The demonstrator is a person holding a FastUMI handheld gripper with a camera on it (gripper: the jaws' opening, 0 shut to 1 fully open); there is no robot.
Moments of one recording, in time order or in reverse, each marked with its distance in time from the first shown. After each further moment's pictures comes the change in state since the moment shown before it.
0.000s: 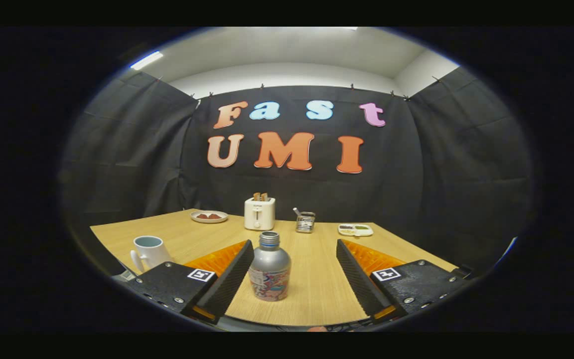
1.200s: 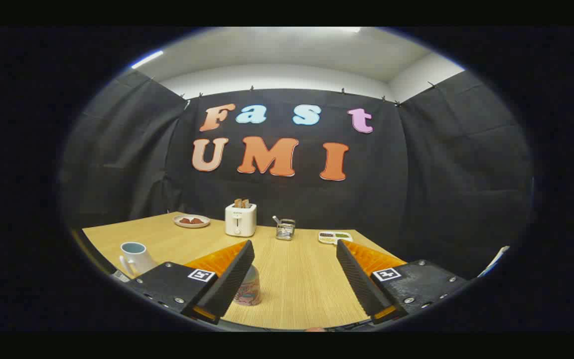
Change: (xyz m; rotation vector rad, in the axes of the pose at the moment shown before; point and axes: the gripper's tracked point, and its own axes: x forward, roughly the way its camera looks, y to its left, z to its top) arm -0.001 -0.054 0.040 -0.043 -0.014 -0.101
